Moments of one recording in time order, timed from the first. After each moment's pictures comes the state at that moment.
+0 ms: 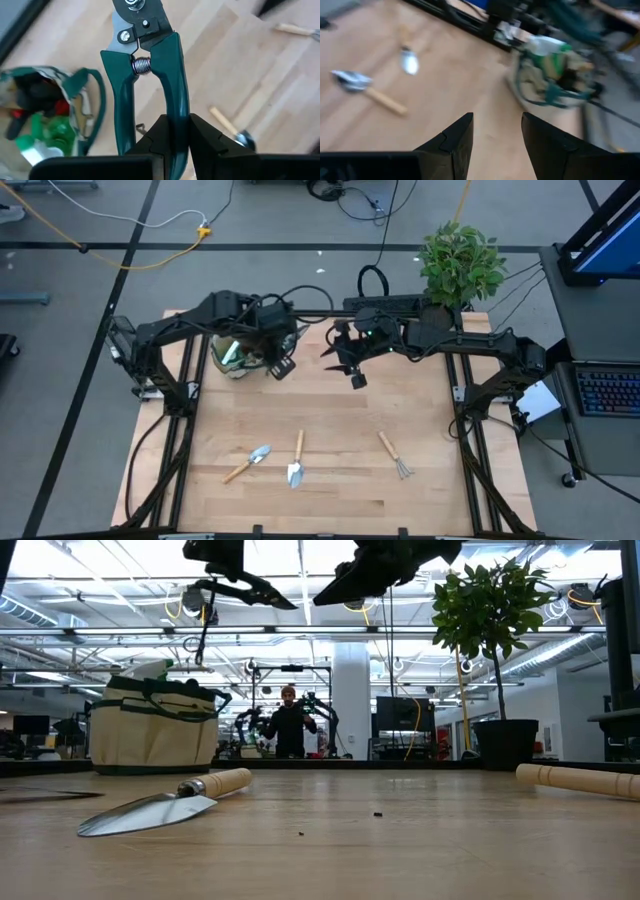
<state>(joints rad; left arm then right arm) 0.17 1.69 2.02 -1.57 -0.03 -0.51 -0.25 1.53 1.28 -0.27 -0.30 -0.56</state>
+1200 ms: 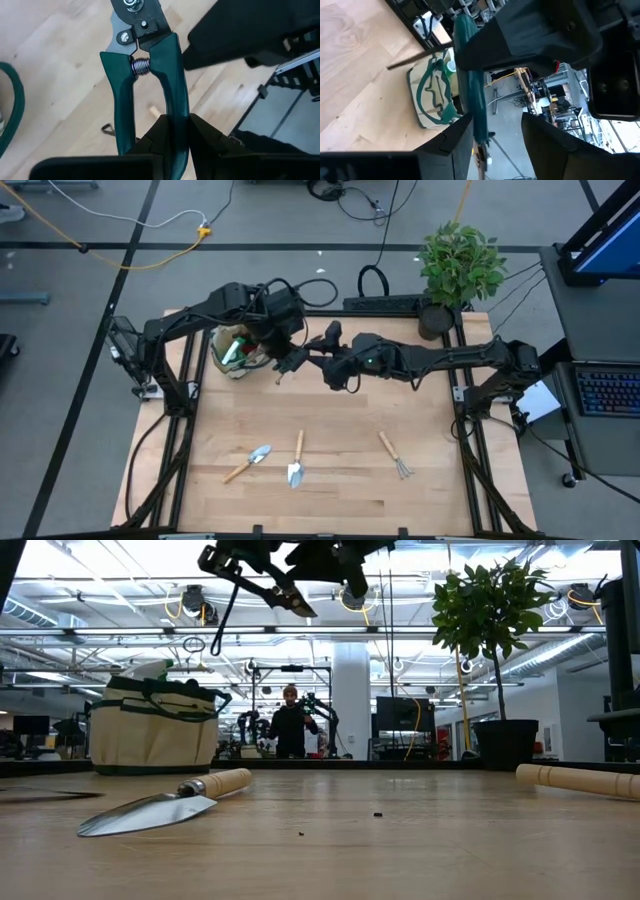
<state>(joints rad) 0.25 1.73 2.02 -1.43 0.31 -0.62 -0.05 1.58 1.28 0.08 0.24 -1.06</state>
